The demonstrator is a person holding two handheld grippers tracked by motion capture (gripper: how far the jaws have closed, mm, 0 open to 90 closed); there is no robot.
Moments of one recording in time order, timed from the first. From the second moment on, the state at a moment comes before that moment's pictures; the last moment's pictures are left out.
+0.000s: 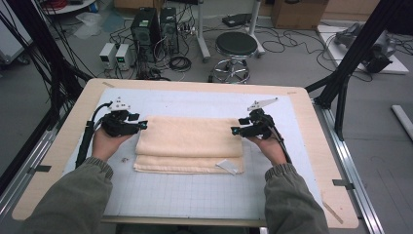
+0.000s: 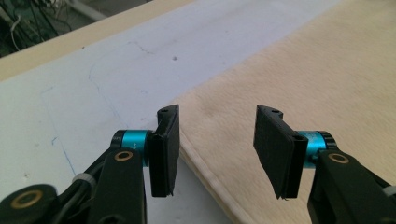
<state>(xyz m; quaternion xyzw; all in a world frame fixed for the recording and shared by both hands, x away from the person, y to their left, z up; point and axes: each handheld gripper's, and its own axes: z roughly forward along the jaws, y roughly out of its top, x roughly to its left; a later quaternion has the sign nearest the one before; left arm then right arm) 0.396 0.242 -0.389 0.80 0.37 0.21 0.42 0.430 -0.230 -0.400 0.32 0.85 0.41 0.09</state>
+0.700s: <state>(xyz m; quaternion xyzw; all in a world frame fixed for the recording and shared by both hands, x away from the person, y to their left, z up) 0.329 0.239 -0.409 0.81 0.32 0.22 0.43 0.364 -0.219 -0.387 0.25 0.89 0.37 0.12</state>
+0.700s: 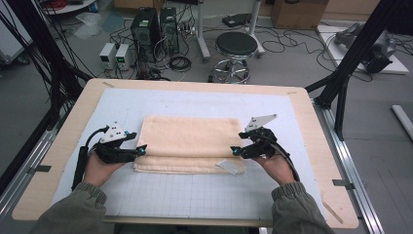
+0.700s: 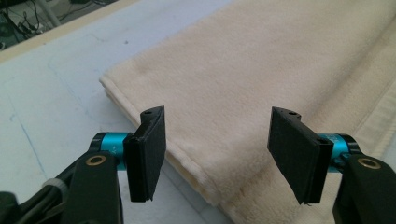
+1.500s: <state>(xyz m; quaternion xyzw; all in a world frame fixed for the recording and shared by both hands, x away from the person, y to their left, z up) 0.336 0.227 -0.434 0.85 0.30 0.19 0.40 0.359 -0.217 -0.433 0.23 0.89 0.38 0.11</state>
